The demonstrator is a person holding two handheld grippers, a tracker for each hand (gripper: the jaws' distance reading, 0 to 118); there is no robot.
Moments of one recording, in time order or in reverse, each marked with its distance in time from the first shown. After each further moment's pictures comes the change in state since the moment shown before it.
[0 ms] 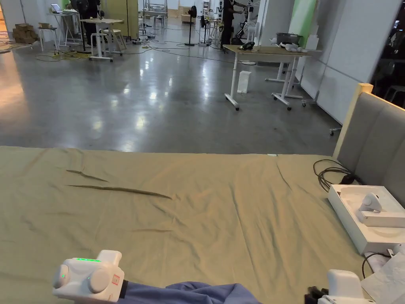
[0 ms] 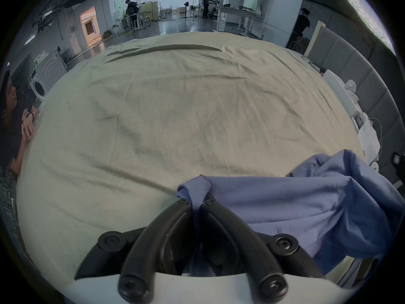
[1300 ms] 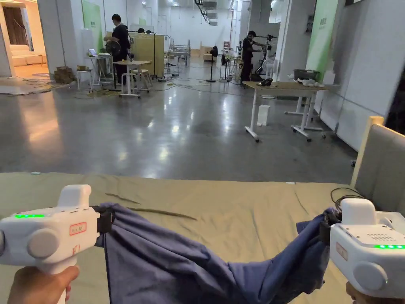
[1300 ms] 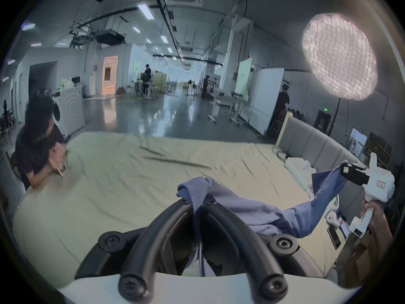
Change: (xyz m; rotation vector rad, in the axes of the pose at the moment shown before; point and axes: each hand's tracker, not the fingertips) left arm -0.052 -0.002 0.298 0.639 -0.057 0.095; right arm -0.023 0.106 0.135 0.525 0.011 0.079
